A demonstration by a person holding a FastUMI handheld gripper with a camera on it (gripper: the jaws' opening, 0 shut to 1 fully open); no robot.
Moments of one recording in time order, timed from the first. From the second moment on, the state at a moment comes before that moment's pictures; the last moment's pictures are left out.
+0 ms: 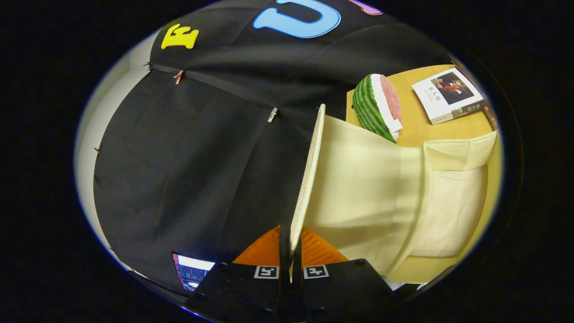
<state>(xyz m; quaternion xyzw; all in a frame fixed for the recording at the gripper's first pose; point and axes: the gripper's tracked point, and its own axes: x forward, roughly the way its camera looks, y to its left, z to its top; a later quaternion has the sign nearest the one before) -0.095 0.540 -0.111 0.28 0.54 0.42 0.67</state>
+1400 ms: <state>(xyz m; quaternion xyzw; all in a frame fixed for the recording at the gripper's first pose) 0.033 0.061 -0.243 -0.01 0.44 0.18 0.88</state>
